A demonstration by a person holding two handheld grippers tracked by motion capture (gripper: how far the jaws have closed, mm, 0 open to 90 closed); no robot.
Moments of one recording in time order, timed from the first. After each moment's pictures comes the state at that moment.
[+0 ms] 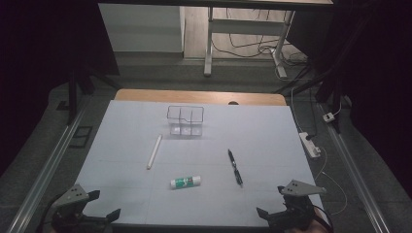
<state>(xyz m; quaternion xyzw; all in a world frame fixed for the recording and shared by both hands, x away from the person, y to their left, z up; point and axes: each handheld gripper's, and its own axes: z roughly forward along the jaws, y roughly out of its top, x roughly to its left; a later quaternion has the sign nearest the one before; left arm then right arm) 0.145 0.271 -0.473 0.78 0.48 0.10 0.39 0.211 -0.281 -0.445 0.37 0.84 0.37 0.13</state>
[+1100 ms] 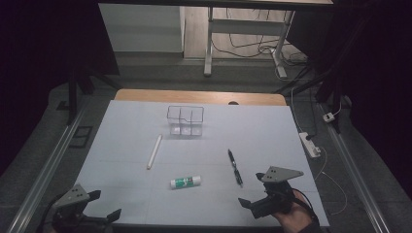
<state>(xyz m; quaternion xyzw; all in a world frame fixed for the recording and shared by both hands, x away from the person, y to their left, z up) 0.145 0.270 -0.473 0.78 0.48 0.10 0.39 0.246 -0.238 -0.440 0.29 0.86 0.40 0.10</state>
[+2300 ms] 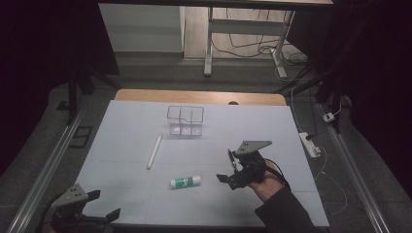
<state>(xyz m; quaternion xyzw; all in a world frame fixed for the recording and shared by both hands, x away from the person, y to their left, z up) 0.145 0.272 -0.473 0.78 0.48 0.10 0.40 0.318 -0.179 -0.439 0.25 0.87 0.41 0.07</state>
